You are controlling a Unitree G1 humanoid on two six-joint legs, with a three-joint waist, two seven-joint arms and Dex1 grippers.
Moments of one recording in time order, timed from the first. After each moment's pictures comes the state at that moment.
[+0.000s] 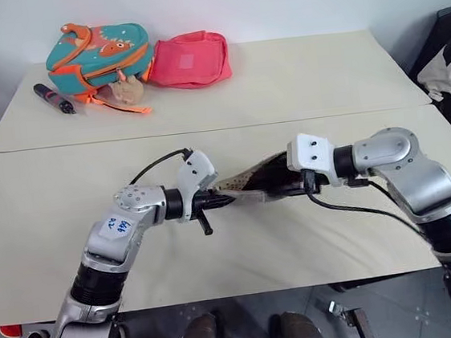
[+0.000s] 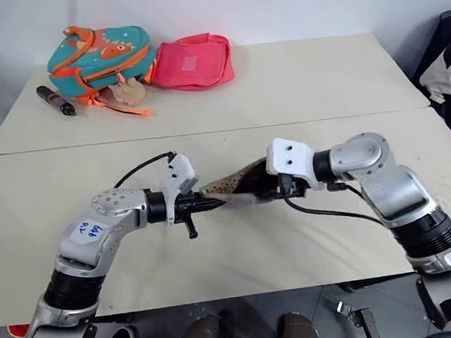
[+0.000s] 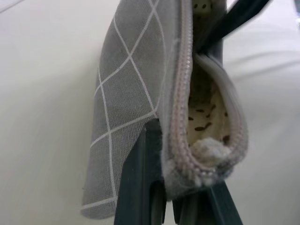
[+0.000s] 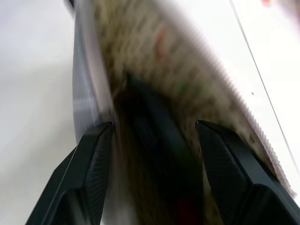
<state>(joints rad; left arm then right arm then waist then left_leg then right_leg) -0.60 0.46 -0.11 -0.25 -0.38 0.92 -0.82 -0.70 -0.79 0.27 -0.14 0.13 0.38 1.15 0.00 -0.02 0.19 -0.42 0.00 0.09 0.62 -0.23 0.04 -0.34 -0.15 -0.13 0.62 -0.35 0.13</state>
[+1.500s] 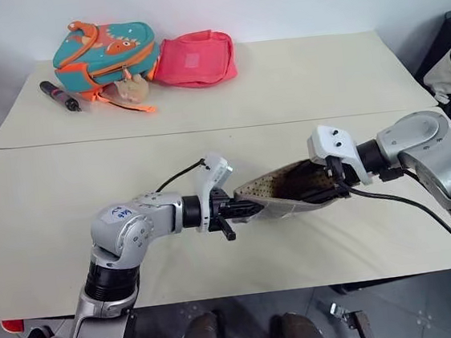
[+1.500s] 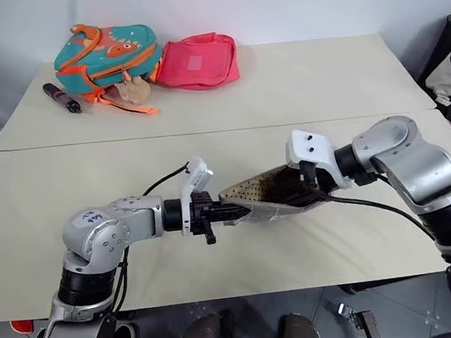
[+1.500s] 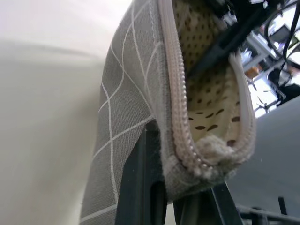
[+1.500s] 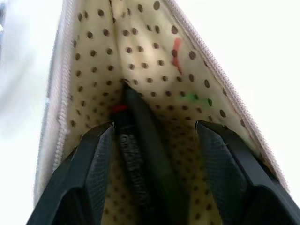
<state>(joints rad) -0.61 0.37 -0.13 -0.30 -0.68 1.23 -0.60 -0.75 -0.93 0.30 -0.12 0.27 0.53 1.30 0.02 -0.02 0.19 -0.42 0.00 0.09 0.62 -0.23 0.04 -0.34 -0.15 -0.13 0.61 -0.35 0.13</state>
